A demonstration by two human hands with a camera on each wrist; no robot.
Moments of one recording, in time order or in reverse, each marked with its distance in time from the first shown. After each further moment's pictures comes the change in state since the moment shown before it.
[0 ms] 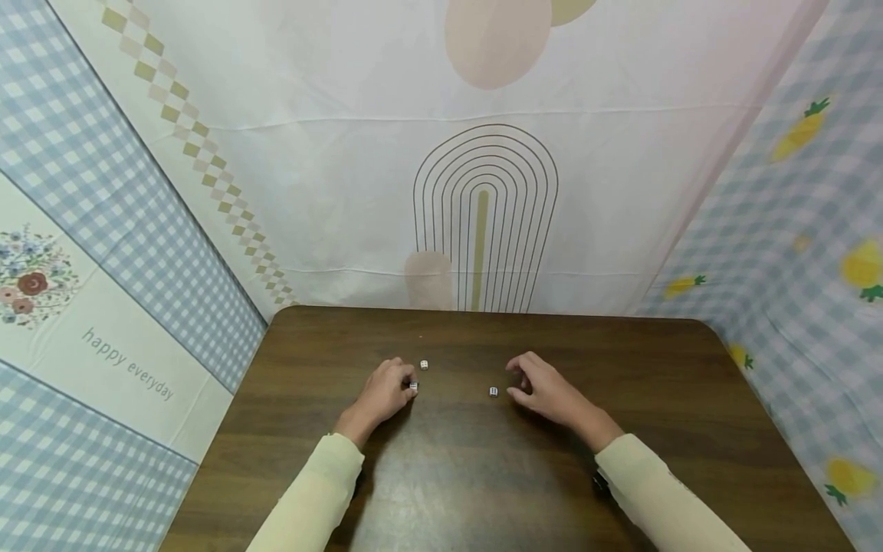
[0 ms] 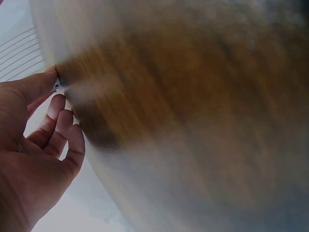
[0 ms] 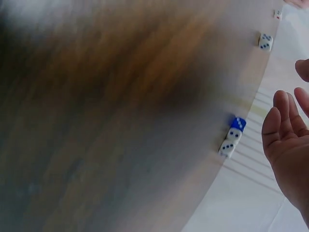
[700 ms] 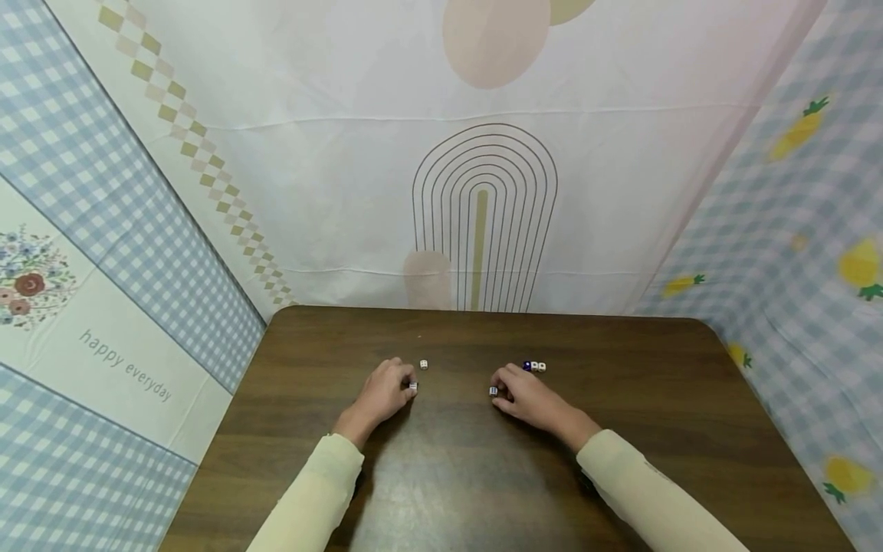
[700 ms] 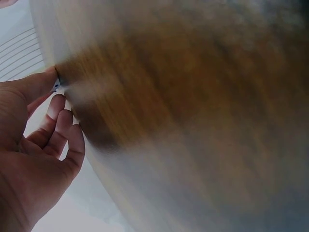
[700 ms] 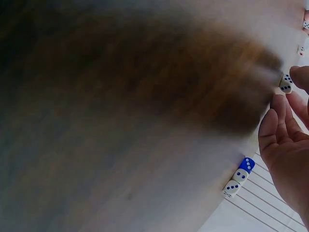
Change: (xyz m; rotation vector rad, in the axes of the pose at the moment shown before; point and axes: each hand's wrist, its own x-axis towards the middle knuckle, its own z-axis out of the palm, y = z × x) left_hand 0.000 0.000 0.000 0.003 -0.002 0.001; right_hand 0.011 -0.007 0.027 -0.102 -0.092 -0.089
